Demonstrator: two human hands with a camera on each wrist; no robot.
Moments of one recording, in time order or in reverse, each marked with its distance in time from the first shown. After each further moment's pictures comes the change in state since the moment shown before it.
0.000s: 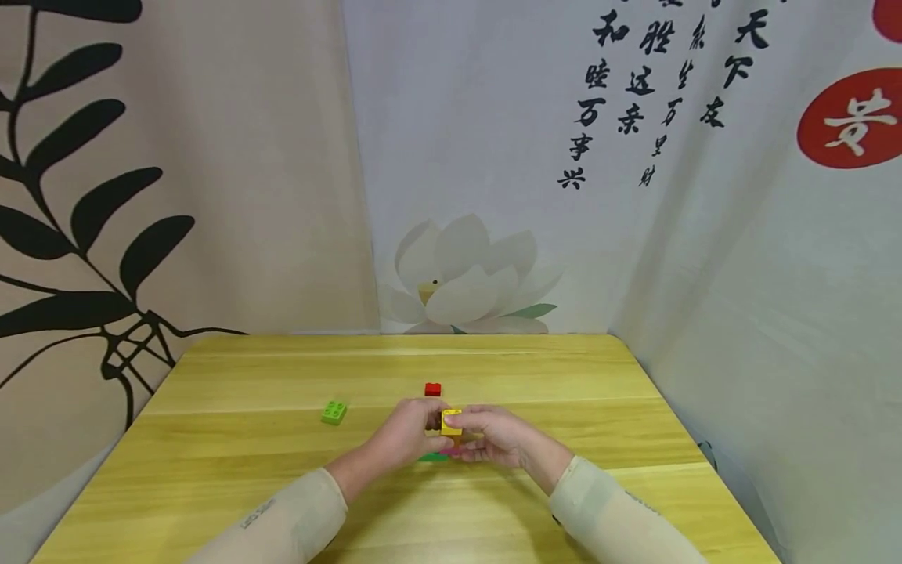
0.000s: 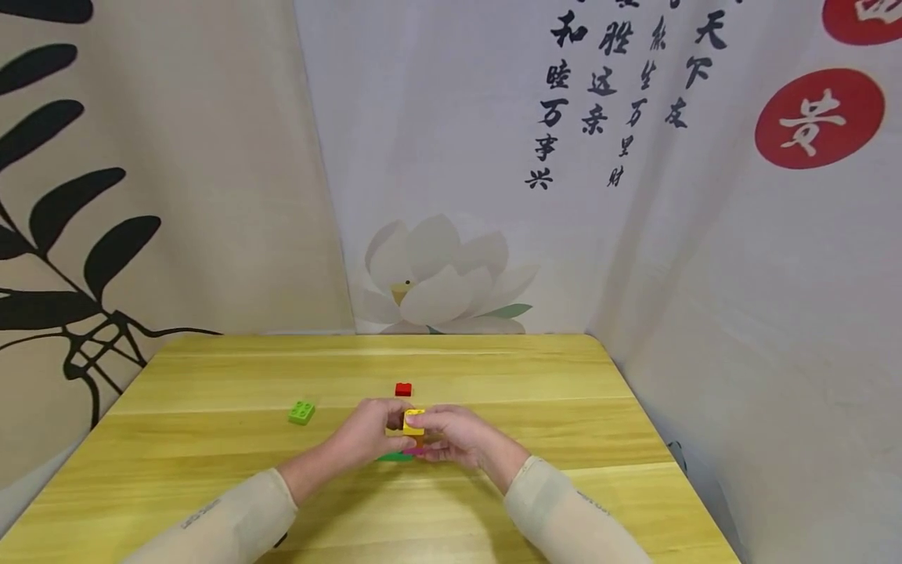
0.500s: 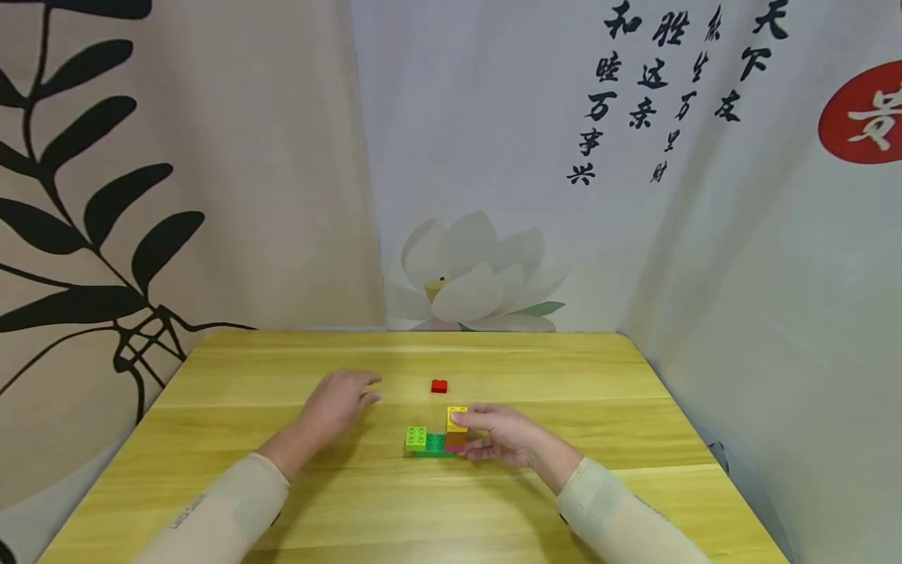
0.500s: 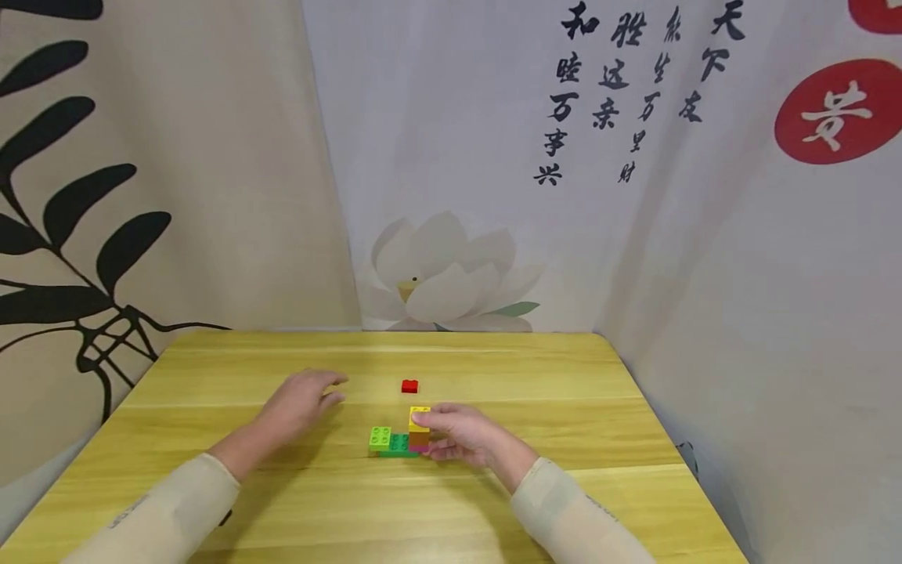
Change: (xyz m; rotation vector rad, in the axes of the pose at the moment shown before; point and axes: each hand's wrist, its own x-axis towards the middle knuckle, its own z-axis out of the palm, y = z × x) left_hand -0.035 -0.061 -0.079 0.516 0.151 -0.089; right_hand -0.002 0.002 0.000 -0.017 -0.003 0.012
